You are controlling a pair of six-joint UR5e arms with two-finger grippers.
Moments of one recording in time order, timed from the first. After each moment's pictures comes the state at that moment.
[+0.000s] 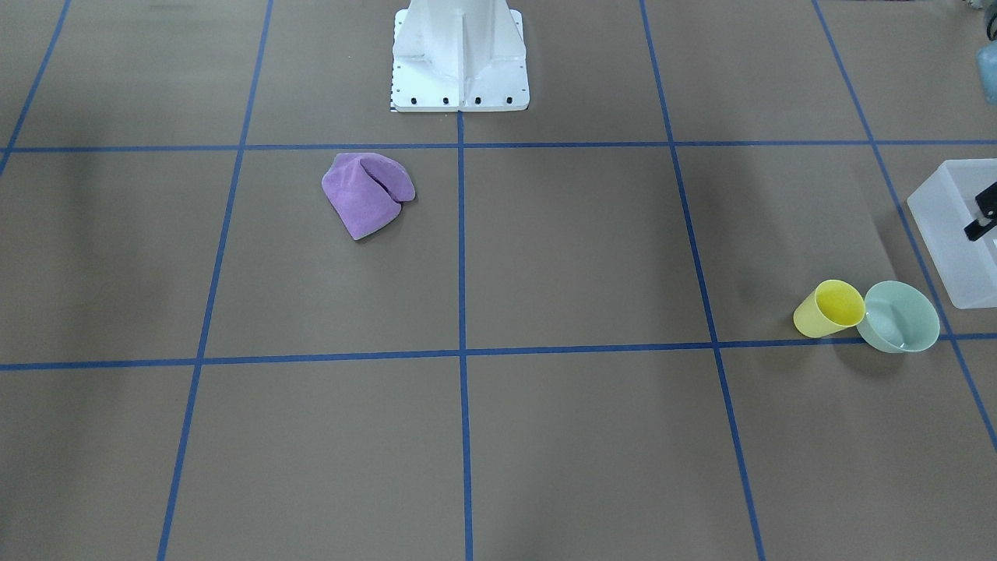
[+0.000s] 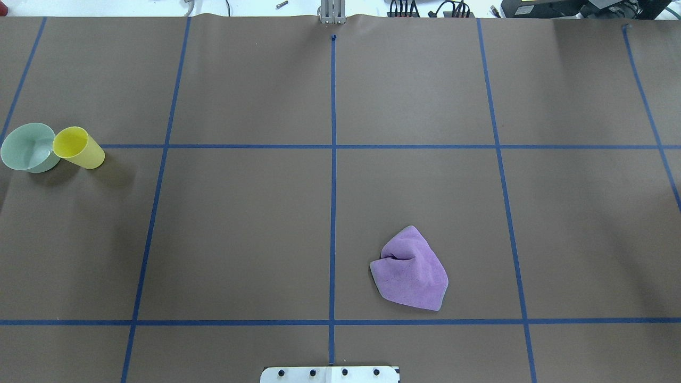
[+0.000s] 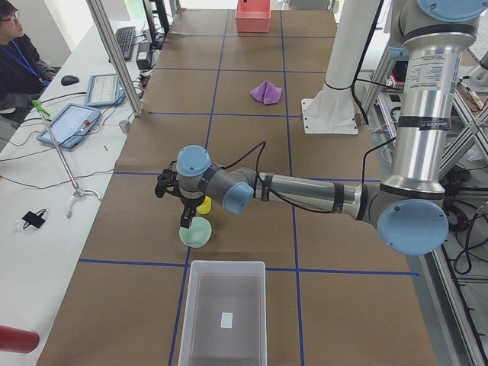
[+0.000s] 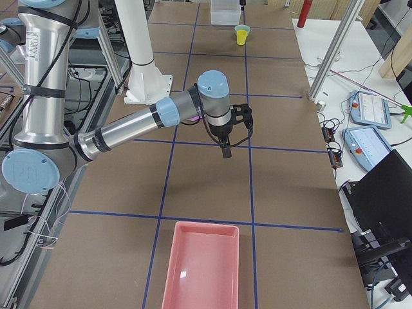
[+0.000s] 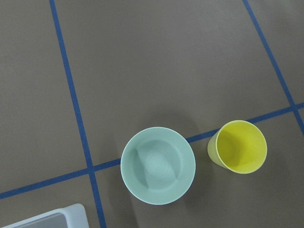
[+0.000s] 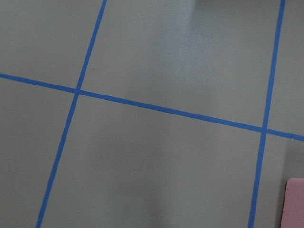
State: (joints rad) left arm -1.33 -1.67 -1.53 -2.04 -2.33 -0.40; right arm 1.43 -1.70 2.13 -1.60 2.35 0.18
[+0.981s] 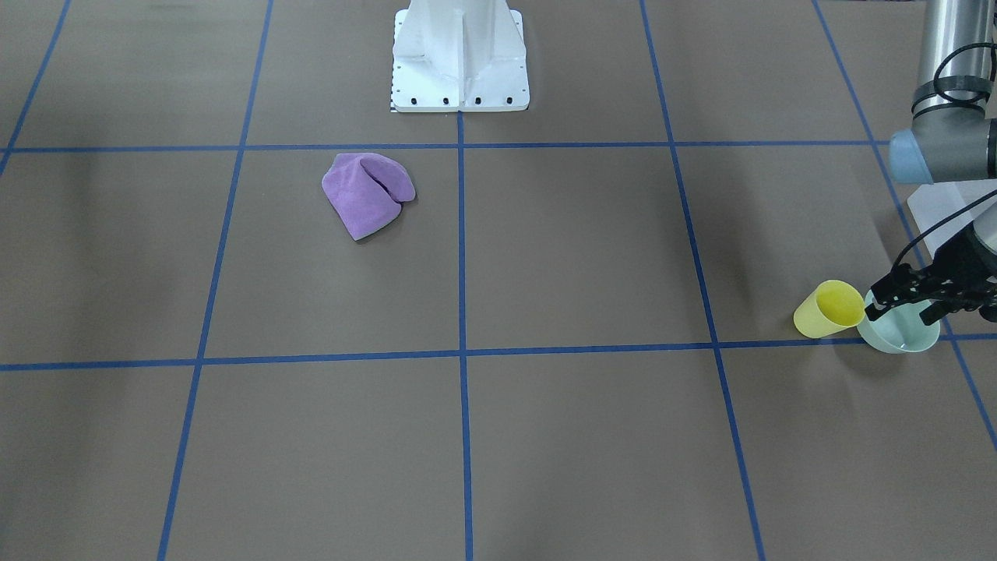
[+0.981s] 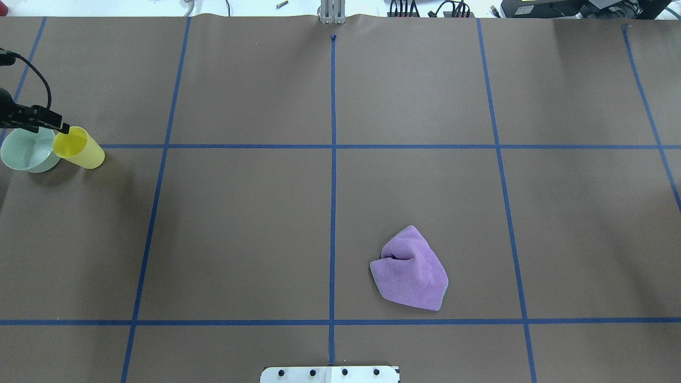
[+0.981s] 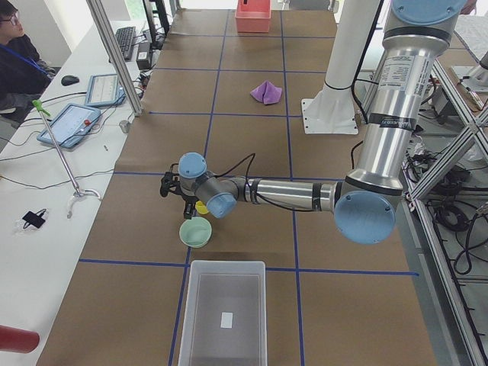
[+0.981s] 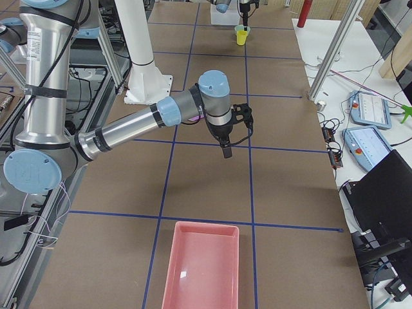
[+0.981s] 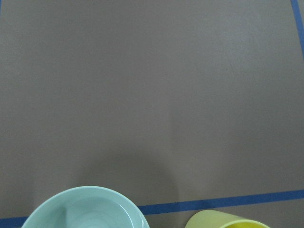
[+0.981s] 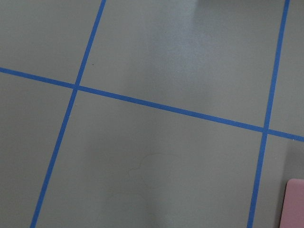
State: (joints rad) left arm -1.16 -1.75 -1.37 -2.29 -2.28 -0.66; right arm 1.41 -1.70 2.13 -1.60 2.33 0.17
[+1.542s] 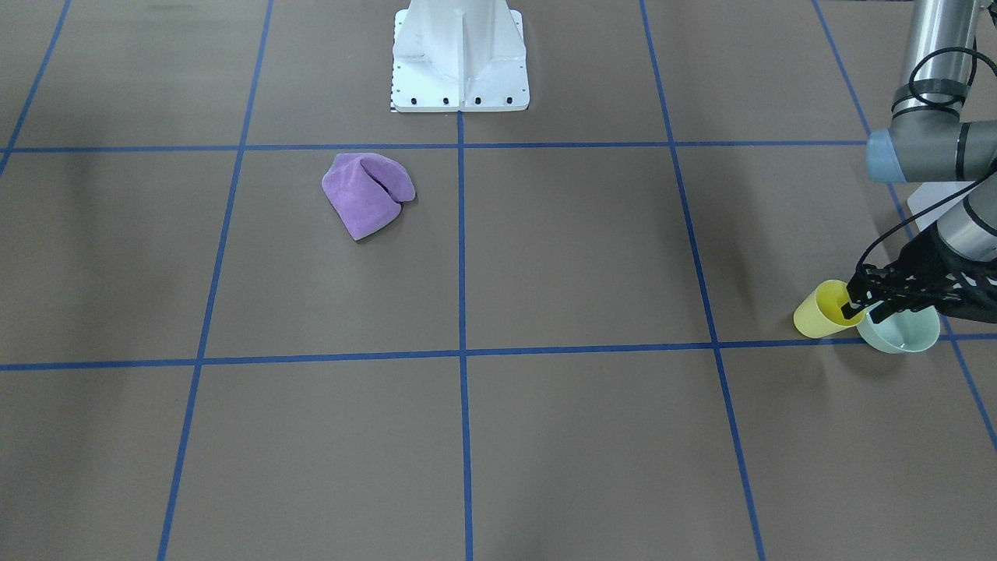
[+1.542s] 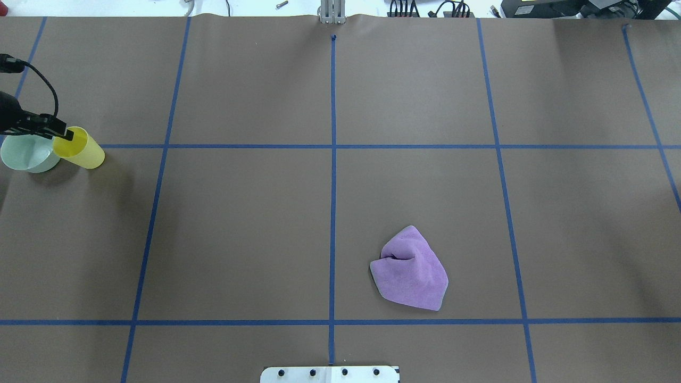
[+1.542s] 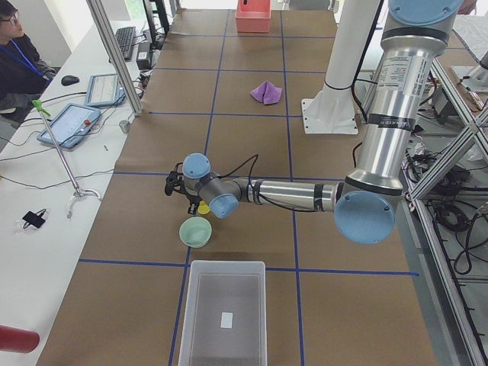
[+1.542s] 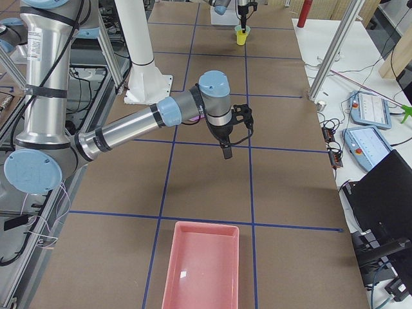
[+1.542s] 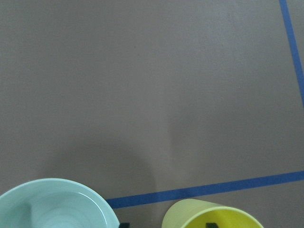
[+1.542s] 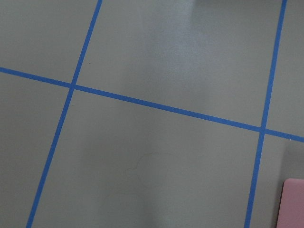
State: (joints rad) left arm -1.14 -1.74 -1.38 -2.33 -2.27 -0.66; right arm 1.40 -1.70 2.13 -1.60 2.32 0.18
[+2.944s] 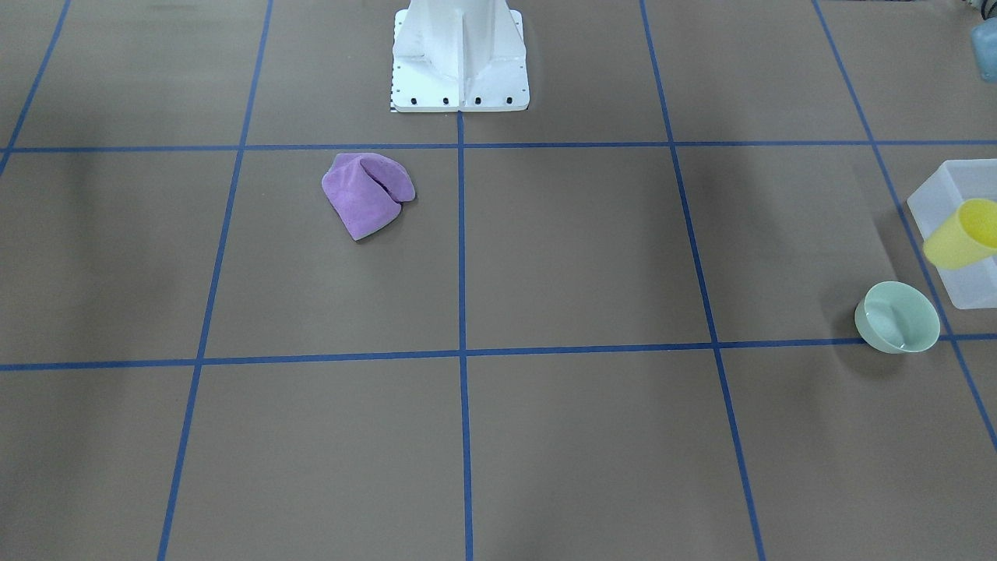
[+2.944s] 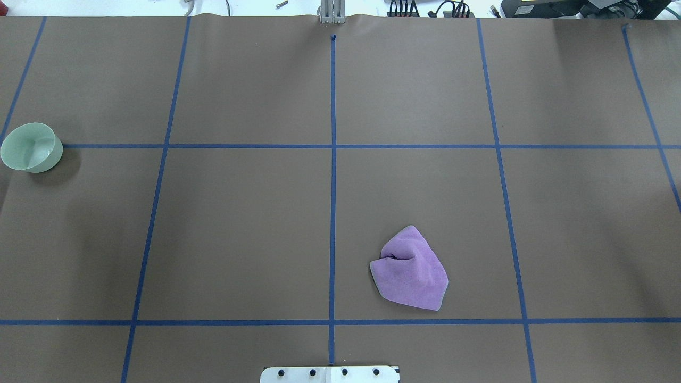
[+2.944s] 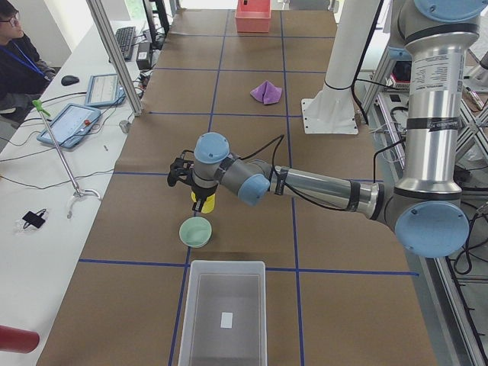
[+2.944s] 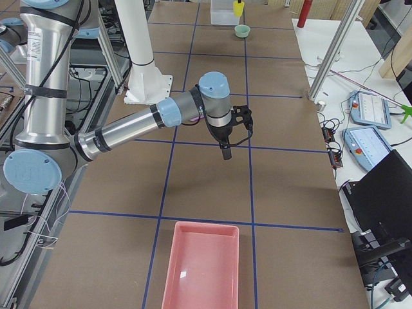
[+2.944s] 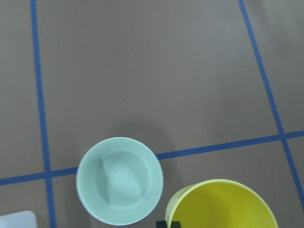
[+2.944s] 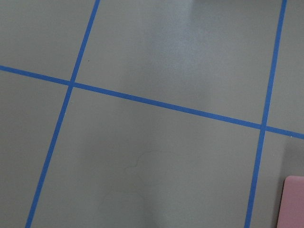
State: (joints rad) left arm -1.50 -1.52 -1.76 -1.86 -2.32 -0.11; right arm 1.40 -1.70 2.13 -1.60 2.32 0.18
